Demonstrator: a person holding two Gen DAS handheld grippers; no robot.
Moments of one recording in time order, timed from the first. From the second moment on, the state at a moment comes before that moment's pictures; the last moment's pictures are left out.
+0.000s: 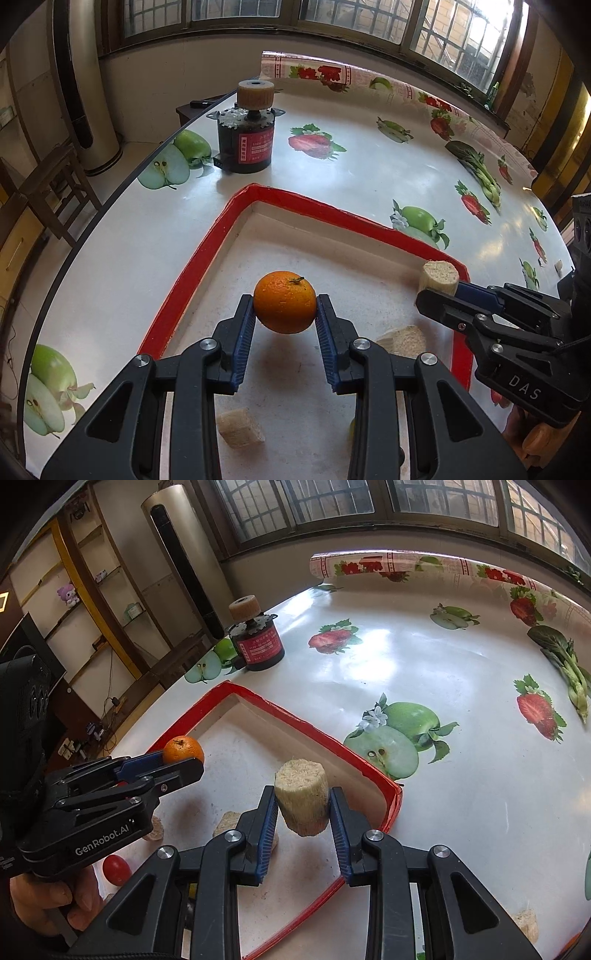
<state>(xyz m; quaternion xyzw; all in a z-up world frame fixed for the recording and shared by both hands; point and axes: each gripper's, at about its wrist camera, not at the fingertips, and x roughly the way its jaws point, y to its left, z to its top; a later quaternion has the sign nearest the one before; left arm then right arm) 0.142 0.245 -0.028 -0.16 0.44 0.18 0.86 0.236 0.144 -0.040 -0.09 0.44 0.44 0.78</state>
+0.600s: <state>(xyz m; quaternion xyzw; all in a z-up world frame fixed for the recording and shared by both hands) 0.120 0.233 -0.012 -0.16 0.45 0.20 0.86 0.221 0.128 -0.028 -0.10 0.43 0.44 0.78</state>
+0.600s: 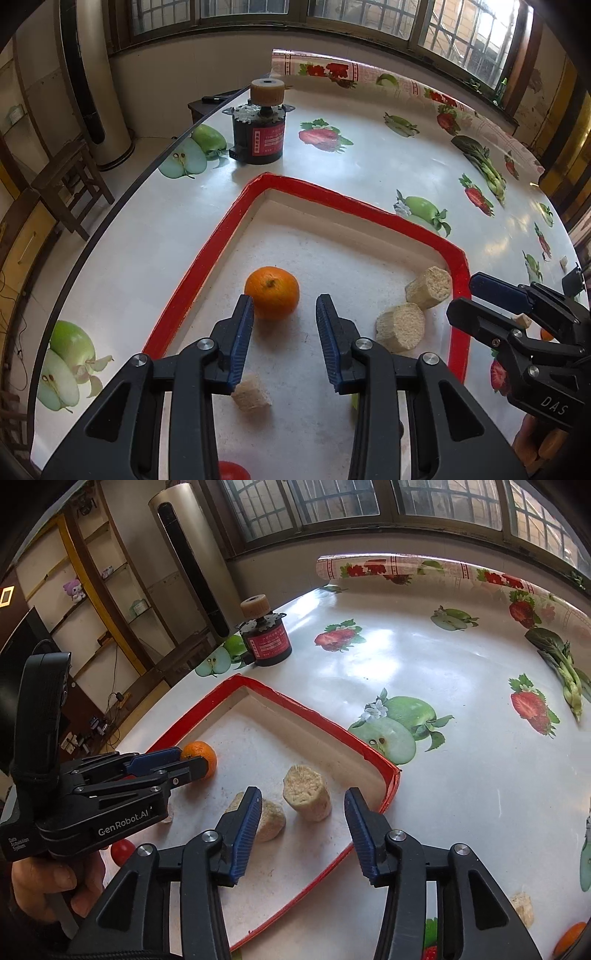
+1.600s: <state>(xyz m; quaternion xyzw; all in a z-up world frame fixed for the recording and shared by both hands) 0.076 0.127 0.024 -0.15 0.41 0.13 0.89 0.167 -0.060 -0.003 -0.04 0.42 0.38 0.82</state>
